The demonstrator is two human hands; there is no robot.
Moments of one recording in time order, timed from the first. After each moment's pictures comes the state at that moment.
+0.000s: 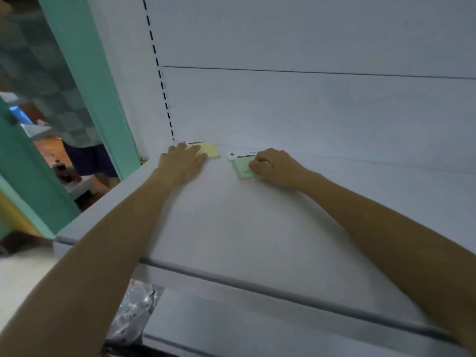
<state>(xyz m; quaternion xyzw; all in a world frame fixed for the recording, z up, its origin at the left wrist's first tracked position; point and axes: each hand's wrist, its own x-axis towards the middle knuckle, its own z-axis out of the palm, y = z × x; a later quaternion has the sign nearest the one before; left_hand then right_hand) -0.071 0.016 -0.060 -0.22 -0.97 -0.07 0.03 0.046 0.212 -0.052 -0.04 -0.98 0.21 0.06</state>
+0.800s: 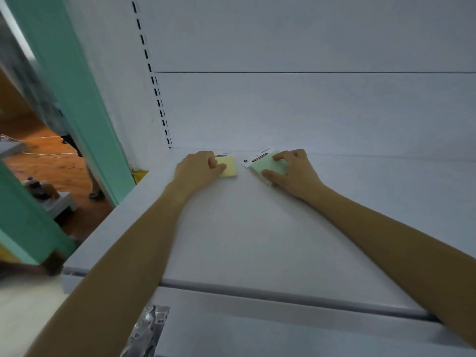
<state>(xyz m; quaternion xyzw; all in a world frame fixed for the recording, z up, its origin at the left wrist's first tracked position) -0.065 0.023 -0.057 -0.28 -0.92 -0.29 0.02 0.061 0.205 -0.069 -0.22 -0.91 0.28 0.19</state>
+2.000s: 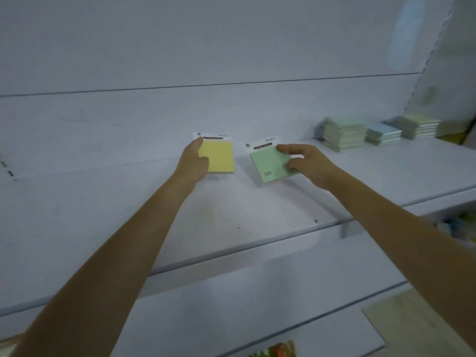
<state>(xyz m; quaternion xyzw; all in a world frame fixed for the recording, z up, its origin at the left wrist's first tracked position) 0.133 0.209 -0.026 -0.38 -0.76 -0.52 -0.13 0.336 0.344 -0.025 -0.34 -0.76 0.47 0.29</state>
